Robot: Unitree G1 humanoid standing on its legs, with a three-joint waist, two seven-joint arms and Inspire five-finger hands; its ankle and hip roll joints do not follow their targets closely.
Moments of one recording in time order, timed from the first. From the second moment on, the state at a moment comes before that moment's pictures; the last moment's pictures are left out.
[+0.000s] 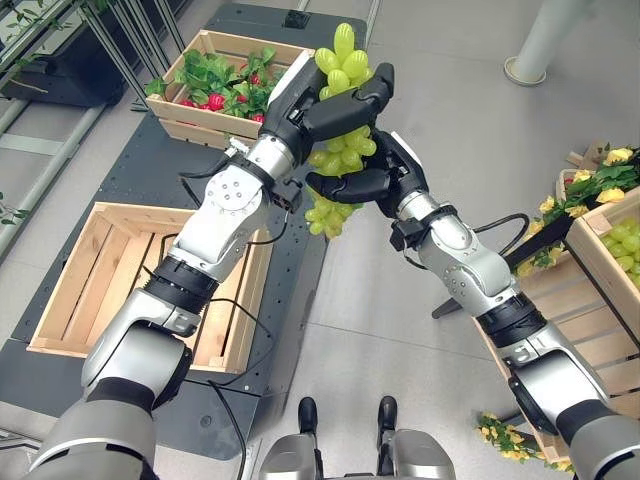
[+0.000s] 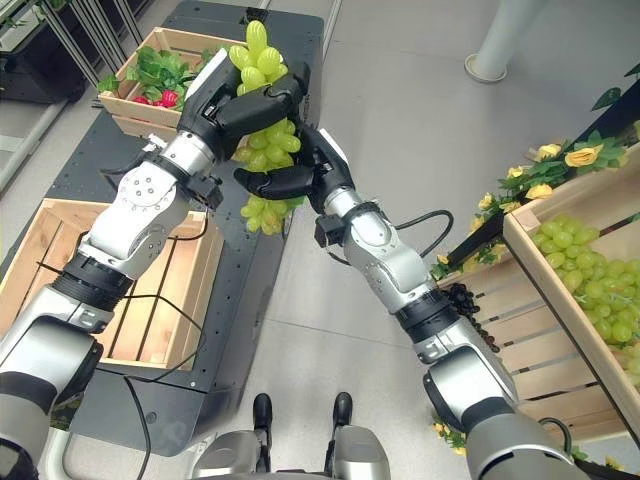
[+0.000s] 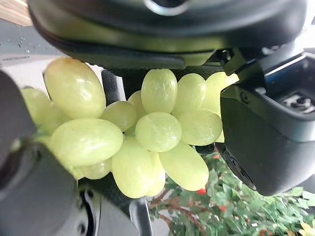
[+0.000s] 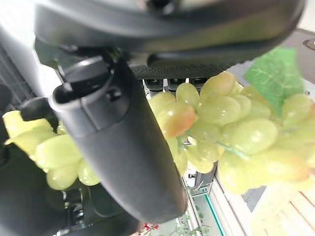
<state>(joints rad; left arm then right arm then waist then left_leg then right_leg) -0.96 0.61 -0.47 0.28 -0.60 -0.09 -0.07 -0.83 -0.37 0.45 0.23 0.76 0.11 -0.09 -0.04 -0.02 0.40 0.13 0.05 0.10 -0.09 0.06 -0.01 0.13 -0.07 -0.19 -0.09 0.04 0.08</state>
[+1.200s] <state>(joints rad) -1.07 0.64 -0.54 0.34 -0.59 -0.03 -0.08 -0.83 -0.35 0.48 0.27 0.83 0.08 -0.10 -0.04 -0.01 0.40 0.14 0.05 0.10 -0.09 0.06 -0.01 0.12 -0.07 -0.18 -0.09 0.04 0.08</state>
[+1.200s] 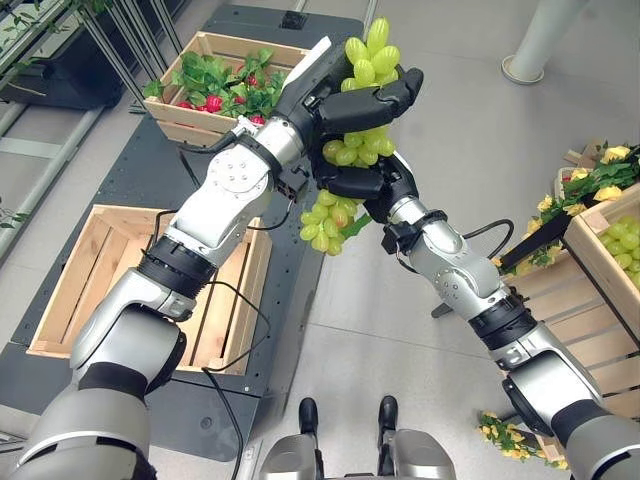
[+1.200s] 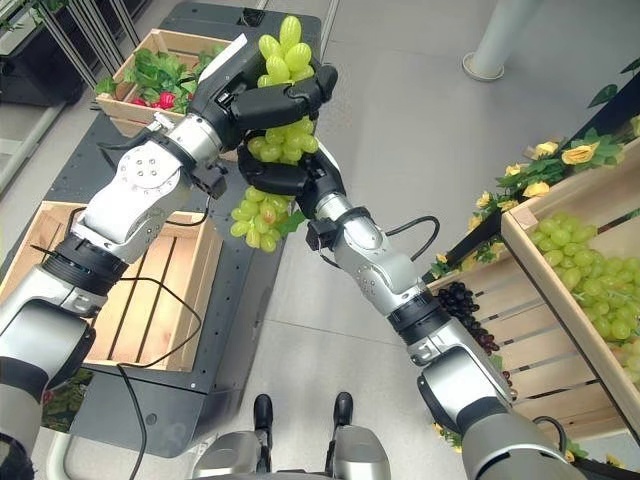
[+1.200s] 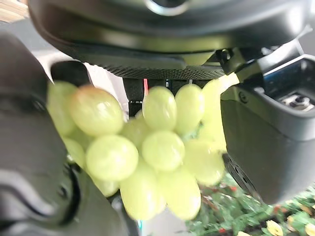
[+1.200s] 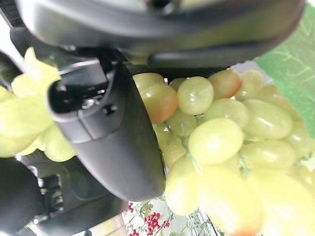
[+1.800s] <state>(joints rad) -1.07 0.65 -0.52 0.58 -0.60 -0.03 -0.03 -0.82 -0.36 0.48 0.35 0.83 0.08 -0.10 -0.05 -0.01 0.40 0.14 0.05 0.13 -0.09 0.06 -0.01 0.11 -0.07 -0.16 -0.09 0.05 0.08</state>
